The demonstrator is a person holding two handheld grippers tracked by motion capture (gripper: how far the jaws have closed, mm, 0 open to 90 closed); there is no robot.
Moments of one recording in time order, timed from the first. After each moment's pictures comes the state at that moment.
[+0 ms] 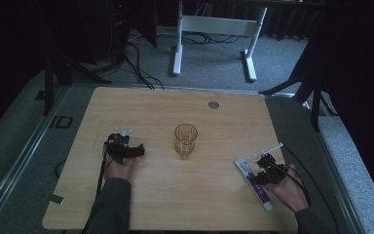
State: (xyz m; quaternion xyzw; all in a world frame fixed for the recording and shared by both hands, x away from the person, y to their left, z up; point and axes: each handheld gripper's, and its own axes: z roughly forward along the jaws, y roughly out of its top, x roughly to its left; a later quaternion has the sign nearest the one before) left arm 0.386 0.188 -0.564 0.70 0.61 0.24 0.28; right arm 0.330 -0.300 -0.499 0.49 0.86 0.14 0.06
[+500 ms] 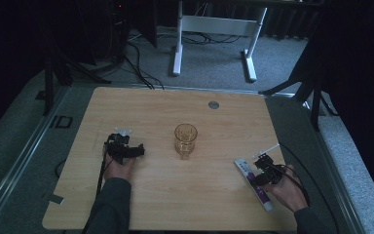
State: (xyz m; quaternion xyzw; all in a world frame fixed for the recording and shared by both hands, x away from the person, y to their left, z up) left arm 0.386 0.188 -0.564 0.70 0.61 0.24 0.28; right arm 0.331 -0.295 -0.502 0.49 0.86 0.11 0.05
